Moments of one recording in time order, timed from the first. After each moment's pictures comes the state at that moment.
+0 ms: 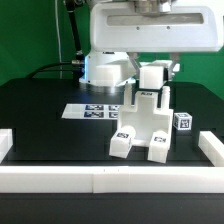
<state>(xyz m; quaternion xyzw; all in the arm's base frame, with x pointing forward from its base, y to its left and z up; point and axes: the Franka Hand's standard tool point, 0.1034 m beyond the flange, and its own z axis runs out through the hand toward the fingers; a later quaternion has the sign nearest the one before) 0.549 0.049 0.133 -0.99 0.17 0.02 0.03</state>
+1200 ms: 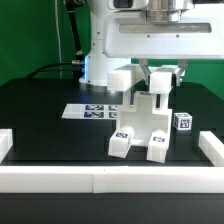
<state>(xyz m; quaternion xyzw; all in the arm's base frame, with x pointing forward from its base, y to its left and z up) 0.530 0.063 0.121 -0.99 0.16 0.01 0.03</state>
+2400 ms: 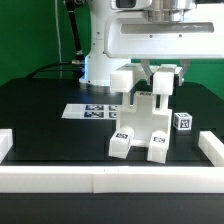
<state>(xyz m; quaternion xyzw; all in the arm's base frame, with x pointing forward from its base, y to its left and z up) 0.531 0.067 0.121 -0.99 0.14 0.01 0.03</state>
